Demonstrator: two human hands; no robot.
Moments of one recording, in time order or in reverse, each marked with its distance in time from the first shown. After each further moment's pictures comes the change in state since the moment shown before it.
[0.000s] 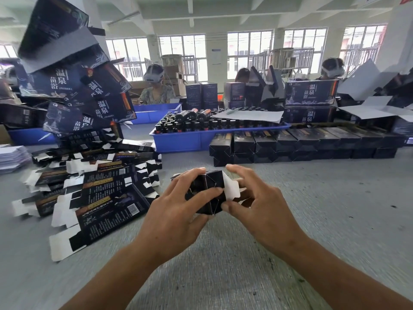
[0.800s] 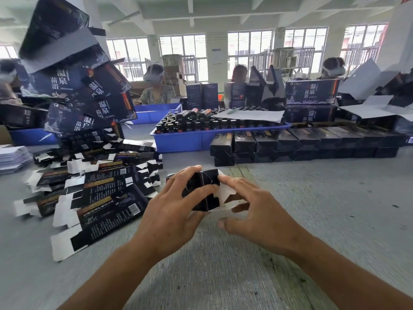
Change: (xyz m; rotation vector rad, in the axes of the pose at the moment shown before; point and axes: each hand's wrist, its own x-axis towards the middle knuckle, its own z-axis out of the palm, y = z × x) left_hand 0.000 -0.005 -0.002 0.000 -0.042 -0.059; right_hand 0.001 -0.002 -0.003 0.006 -0.252 0.010
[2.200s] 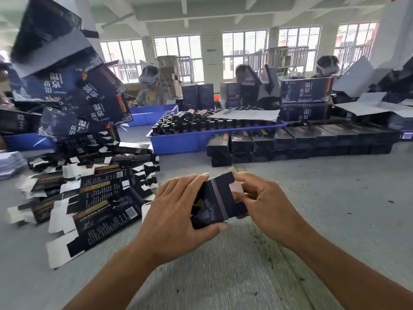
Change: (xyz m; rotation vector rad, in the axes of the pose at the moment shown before) left_hand 0.002 0.006 0.006 0.005 0.014 -0.009; right_hand 0.010 0.013 -0.003 0.425 0.150 0.164
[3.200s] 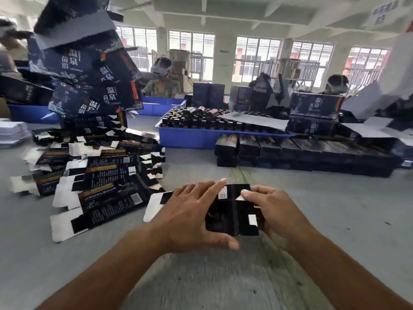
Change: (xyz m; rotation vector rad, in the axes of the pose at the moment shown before) left_hand 0.001 -0.009 0.014 -0.140 -0.401 -0.107; right_hand 0.005 -0.001 0.003 0.236 0.065 0.398
